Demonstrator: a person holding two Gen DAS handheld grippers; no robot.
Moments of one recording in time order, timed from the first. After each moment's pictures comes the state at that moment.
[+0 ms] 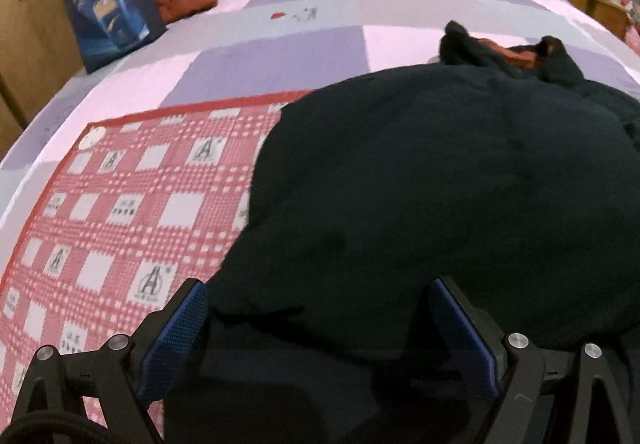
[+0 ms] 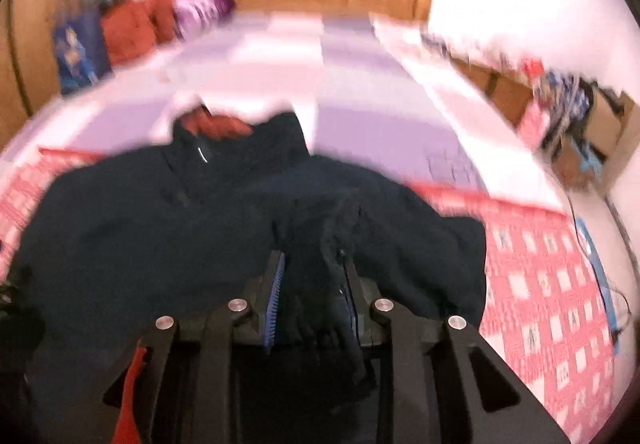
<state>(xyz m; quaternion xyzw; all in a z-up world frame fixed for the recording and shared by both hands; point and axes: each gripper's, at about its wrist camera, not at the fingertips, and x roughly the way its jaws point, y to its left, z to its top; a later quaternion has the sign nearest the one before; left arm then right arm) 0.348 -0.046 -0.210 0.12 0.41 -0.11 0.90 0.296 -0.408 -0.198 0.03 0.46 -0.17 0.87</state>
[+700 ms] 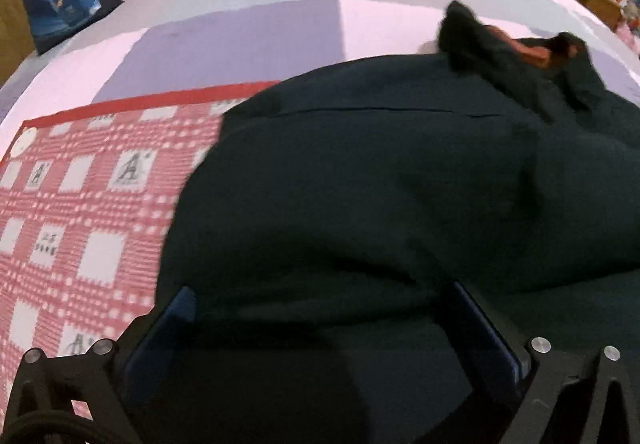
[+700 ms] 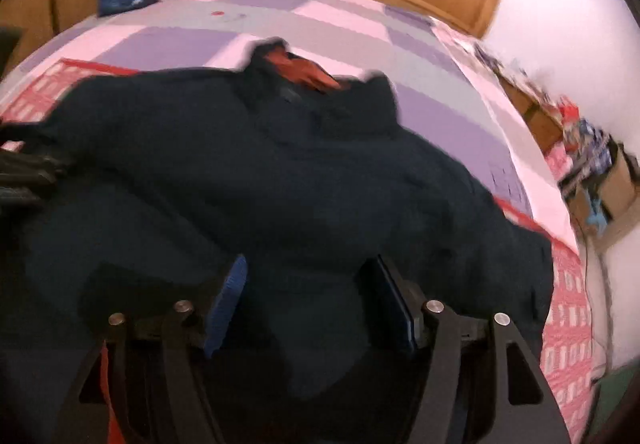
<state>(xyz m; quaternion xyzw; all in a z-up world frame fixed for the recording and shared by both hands) 0.429 -0.077 -0.242 0.11 0.46 -0.15 0.87 0.322 -0.349 -0.228 -0.04 0.44 -0.13 0.89</state>
